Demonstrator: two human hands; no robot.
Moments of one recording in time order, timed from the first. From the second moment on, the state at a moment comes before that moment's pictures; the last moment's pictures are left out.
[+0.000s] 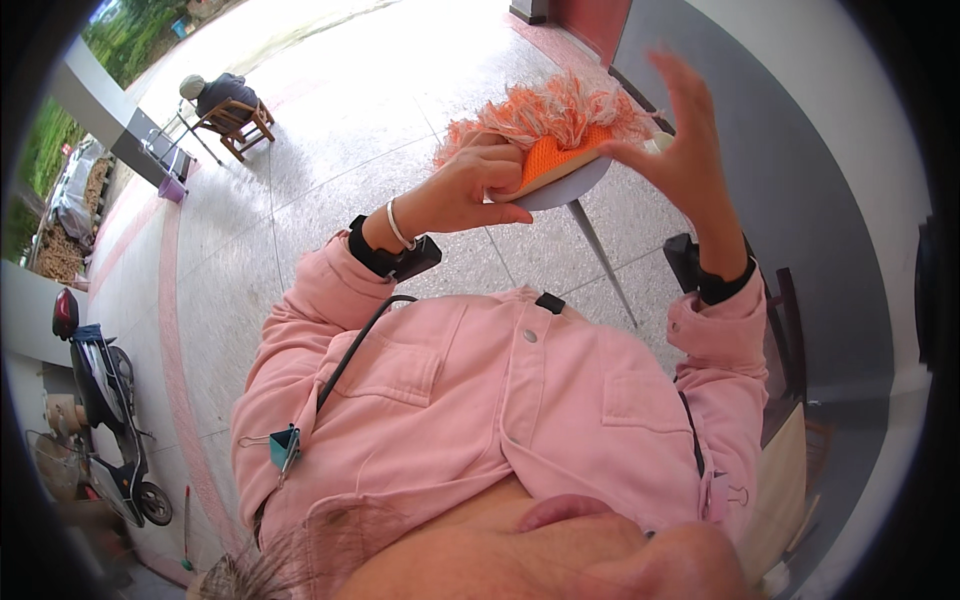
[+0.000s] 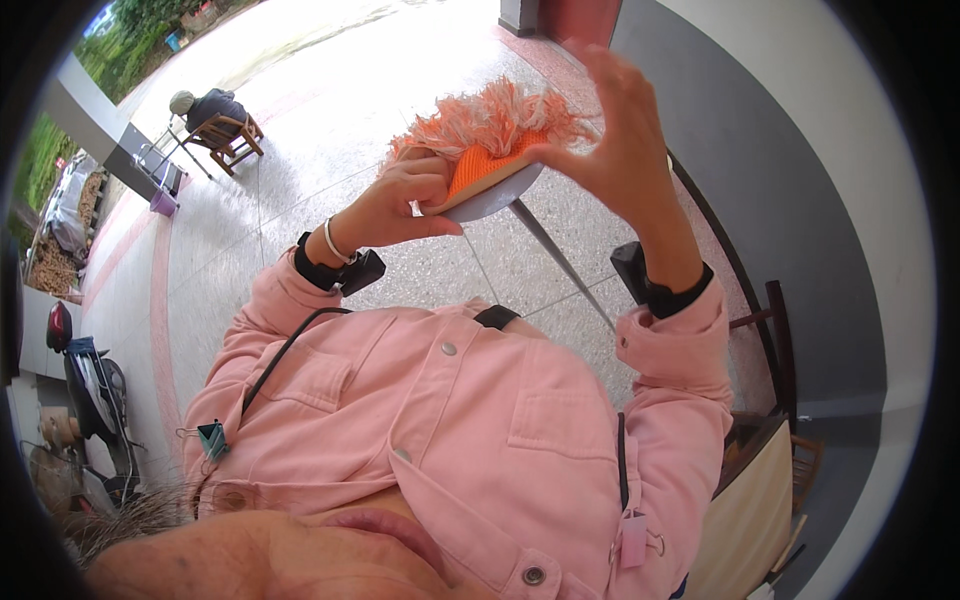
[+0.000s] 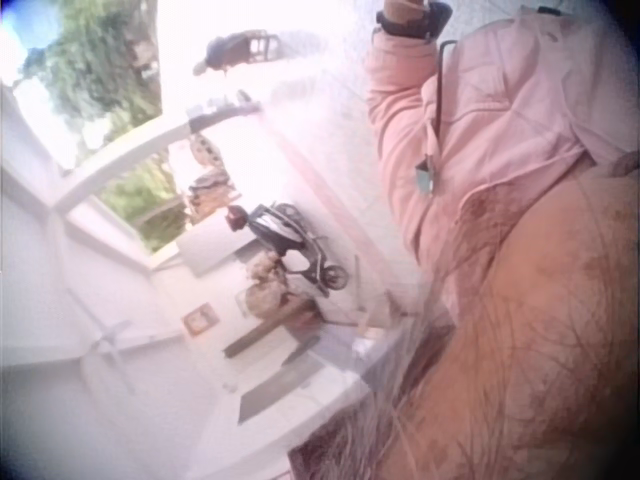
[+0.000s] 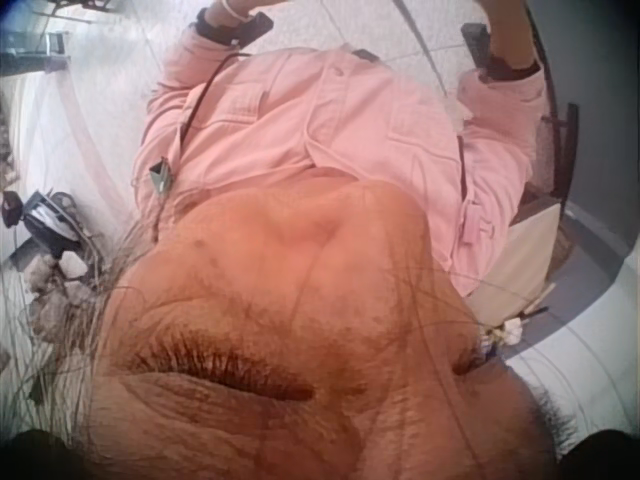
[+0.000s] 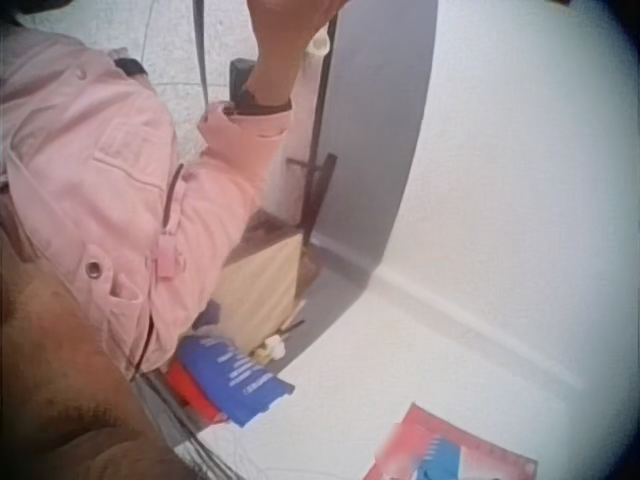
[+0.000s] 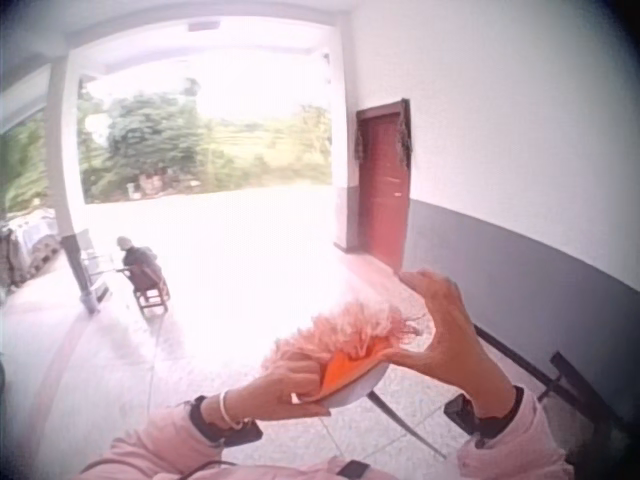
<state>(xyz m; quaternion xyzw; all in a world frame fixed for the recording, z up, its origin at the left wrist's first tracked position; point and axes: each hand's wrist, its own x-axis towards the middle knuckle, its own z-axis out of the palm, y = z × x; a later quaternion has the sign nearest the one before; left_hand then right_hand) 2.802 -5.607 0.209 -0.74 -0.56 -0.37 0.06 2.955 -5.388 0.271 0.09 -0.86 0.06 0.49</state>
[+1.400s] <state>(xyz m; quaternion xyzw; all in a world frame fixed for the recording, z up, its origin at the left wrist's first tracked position) 2.795 -5.619 0.205 -0.55 -0.58 -0.58 -0.15 2.916 -5.381 0.164 -0.09 -0.73 0.66 0.15</state>
